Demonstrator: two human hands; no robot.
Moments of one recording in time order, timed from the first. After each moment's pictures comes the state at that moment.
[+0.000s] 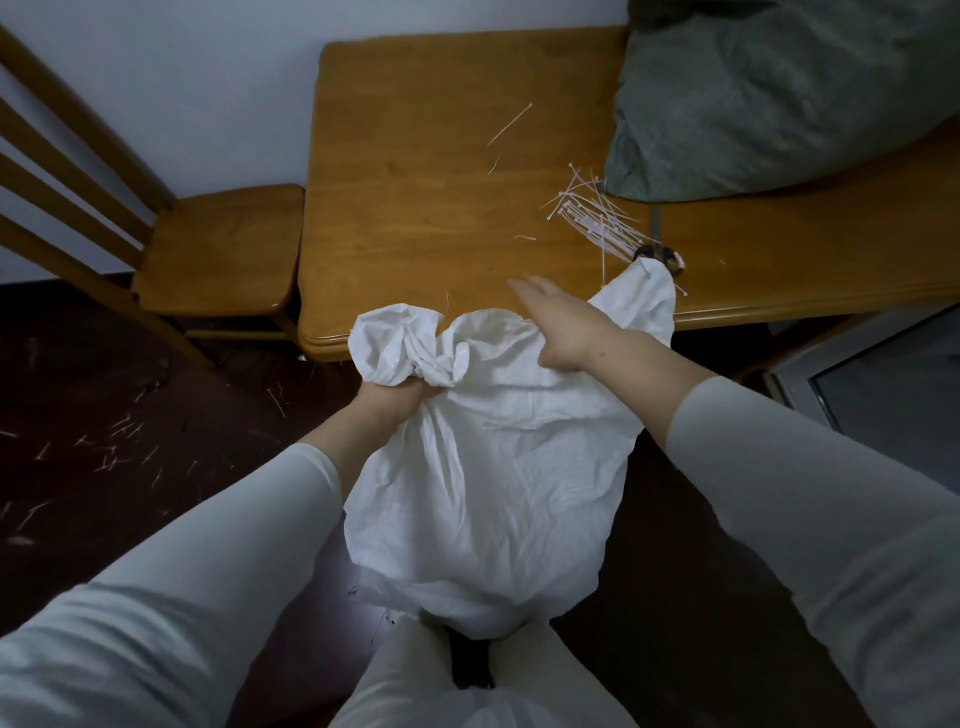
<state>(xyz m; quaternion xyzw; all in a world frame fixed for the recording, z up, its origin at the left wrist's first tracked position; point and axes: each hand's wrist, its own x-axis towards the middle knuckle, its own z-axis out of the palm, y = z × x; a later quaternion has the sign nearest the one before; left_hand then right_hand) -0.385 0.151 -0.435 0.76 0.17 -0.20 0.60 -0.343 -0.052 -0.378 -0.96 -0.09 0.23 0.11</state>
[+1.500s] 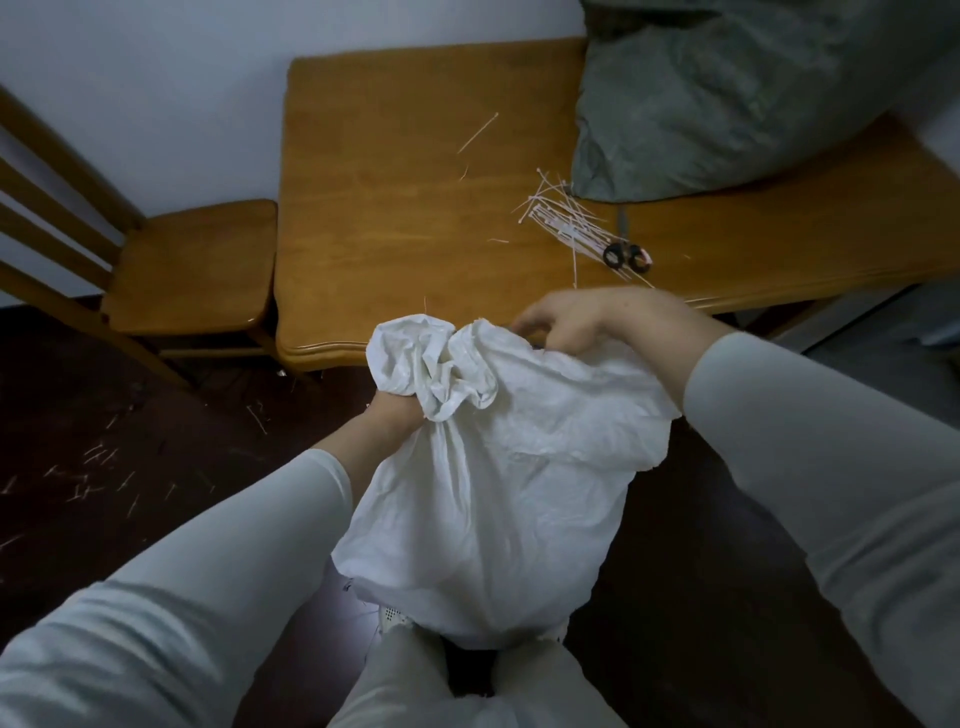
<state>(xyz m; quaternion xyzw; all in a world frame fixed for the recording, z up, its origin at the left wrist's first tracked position) -0.396 0.127 -0.429 0.81 0.13 -0.26 0.52 -0.351 -0.076 -0.335 -0.89 -0.09 0.42 0.13</state>
